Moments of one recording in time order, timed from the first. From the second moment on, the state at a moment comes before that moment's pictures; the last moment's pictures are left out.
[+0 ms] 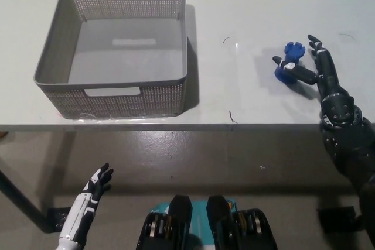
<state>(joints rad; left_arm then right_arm) 0.00 0.18 0.00 0.26 0.06 -0.36 -0.08 -1.01 -0.20 -0.03 1.39 -0.16 -0.30 -0.19</state>
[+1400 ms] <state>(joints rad) -0.03 0.19 -0.01 0.26 0.06 -0.36 -0.10 -1.06 -0.18 -0.10 1.43 -0.07 -0.24 -0.30</state>
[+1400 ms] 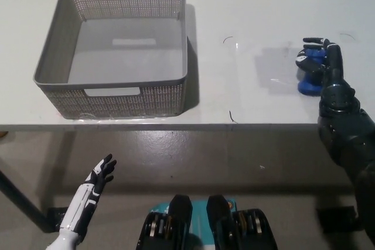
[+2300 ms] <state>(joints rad) -0.02 0.19 -0.02 0.27 0.06 -0.36 -0.10 -1.28 0.03 0.01 1.26 -0.09 -0.33 -0.32</state>
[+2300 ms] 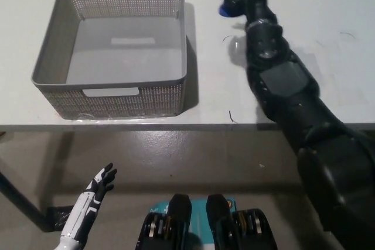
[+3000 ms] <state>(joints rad) -0.04 0.20 -0.04 0.27 0.08 -0.35 -0.10 -1.40 0.25 0.10 1.40 -0.11 -0.33 -0.32</state>
